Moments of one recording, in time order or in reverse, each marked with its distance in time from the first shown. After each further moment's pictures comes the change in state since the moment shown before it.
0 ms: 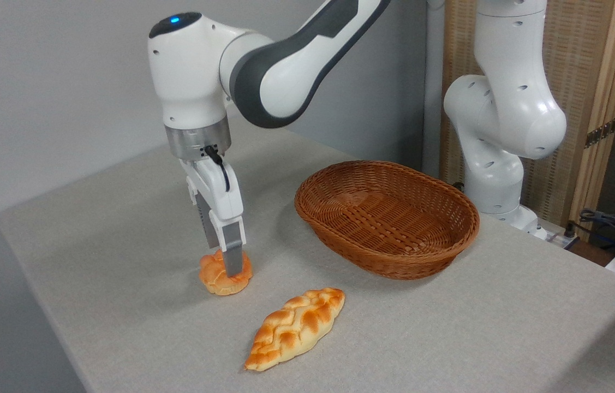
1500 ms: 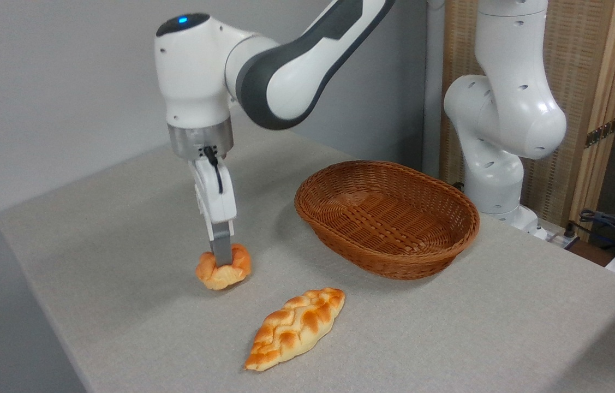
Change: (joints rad) arm 0.003 -0.034 0.013 -0.015 0.000 0.008 0.125
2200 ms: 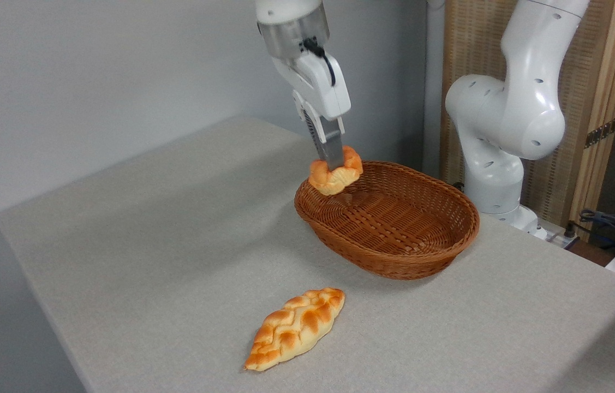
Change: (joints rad) arm -0.060 -0.444 0.093 -0.126 0.000 -0.594 0.019
